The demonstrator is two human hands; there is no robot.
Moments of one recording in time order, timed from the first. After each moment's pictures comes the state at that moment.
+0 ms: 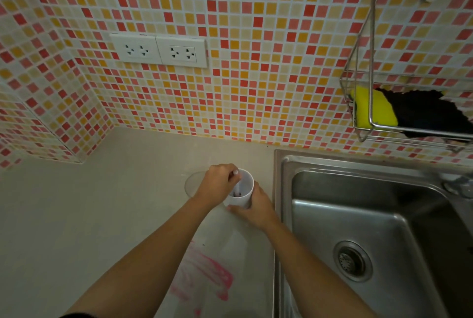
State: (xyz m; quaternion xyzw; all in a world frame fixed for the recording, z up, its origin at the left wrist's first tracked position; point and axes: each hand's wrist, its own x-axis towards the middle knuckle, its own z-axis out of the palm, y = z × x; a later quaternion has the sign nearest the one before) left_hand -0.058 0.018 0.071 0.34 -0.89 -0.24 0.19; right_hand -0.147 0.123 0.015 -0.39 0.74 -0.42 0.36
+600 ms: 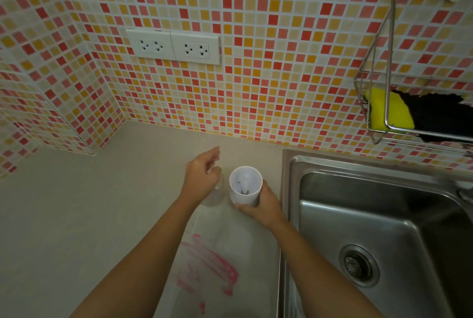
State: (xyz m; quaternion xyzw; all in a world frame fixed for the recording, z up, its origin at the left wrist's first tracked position) left_hand -0.013 0.011 0.086 0.42 -0.75 -0.38 0.33; right_hand -0.154 0.122 0.007 -0.41 0.75 -0.41 0.32
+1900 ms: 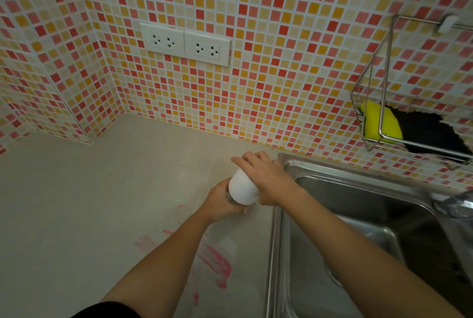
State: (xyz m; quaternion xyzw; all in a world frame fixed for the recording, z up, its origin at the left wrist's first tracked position) left_hand -0.019 0.045 0.022 0.38 -0.72 -0.56 0.17; right_hand -0.149 0.114 0.140 -0.71 0.70 0.06 0.05
